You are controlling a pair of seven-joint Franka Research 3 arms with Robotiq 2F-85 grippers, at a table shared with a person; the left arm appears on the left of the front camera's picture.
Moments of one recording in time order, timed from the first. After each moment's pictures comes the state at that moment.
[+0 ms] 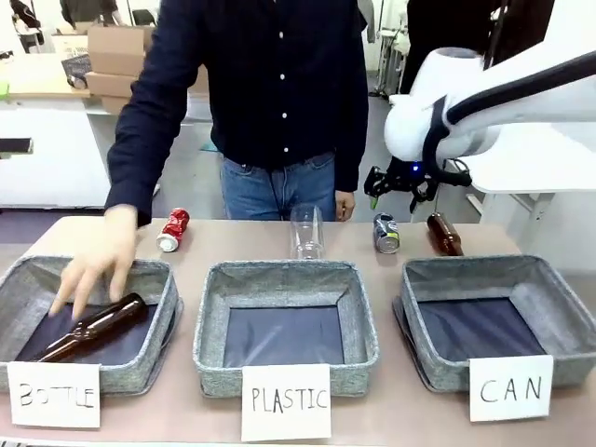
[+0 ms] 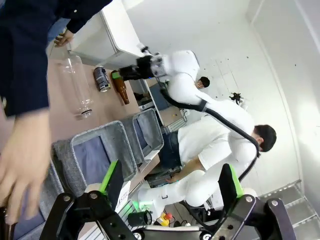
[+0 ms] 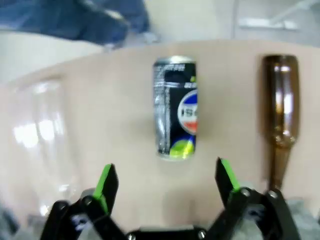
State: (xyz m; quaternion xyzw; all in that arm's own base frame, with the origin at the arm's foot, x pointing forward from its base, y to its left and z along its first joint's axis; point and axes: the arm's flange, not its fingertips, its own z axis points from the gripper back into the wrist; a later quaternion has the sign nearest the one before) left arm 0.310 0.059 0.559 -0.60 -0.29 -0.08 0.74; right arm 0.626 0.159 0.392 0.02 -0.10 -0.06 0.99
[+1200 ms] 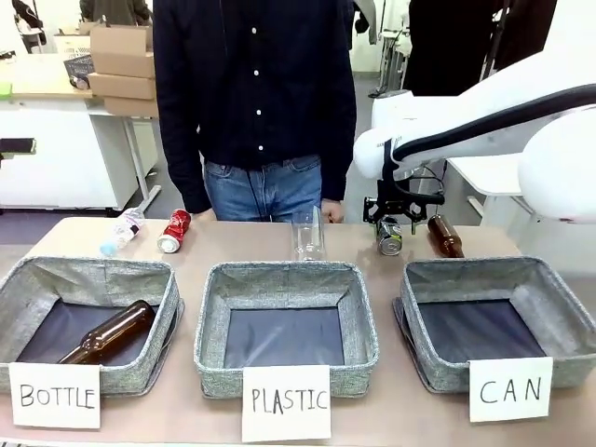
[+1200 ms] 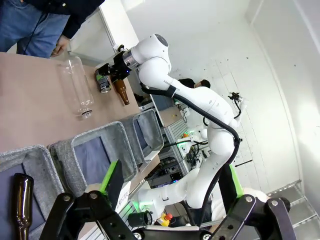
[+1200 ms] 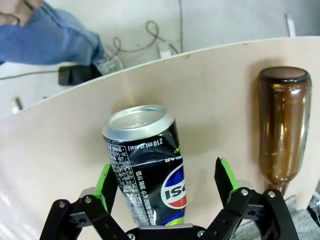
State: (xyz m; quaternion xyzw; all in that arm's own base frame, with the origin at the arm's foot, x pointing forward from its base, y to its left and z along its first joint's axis) left arm 0.309 0.060 0.559 -0.60 -0.30 -0.08 0.74; right arm 0.692 0.162 0.316 -0.09 -0.01 -0.13 0.99
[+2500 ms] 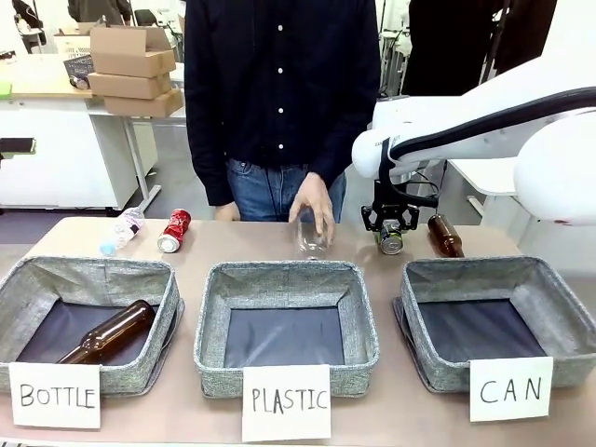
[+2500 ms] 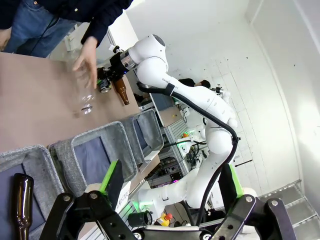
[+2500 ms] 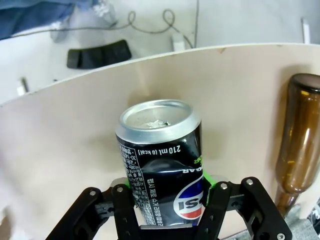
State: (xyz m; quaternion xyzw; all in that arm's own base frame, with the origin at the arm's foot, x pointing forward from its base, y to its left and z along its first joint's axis) left arm 0.309 0.060 0.559 -0.60 -0.30 -0.08 0.74; right arm 0.693 0.166 0.305 -0.06 0.01 -0.09 0.99
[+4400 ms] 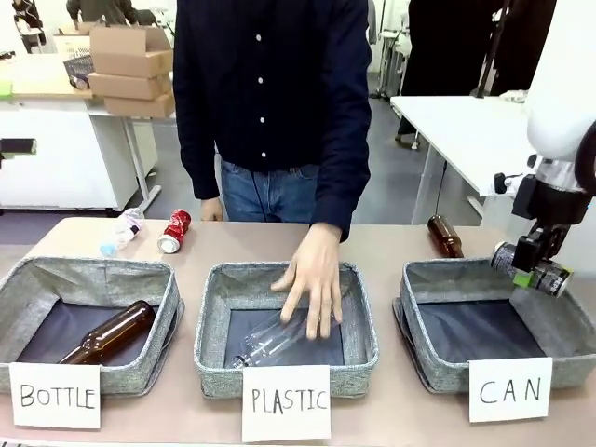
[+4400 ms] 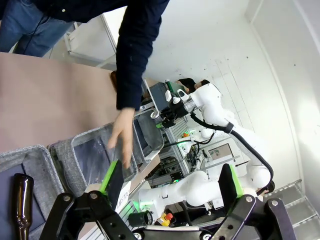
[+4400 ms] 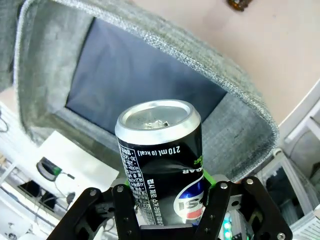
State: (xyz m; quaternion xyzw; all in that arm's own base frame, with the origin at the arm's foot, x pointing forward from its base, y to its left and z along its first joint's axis) left arm 0.310 0.060 0.559 -0.60 -0.29 -0.08 0.74; right arm 0.418 -0.020 0.426 0.05 0.05 0.30 0.95
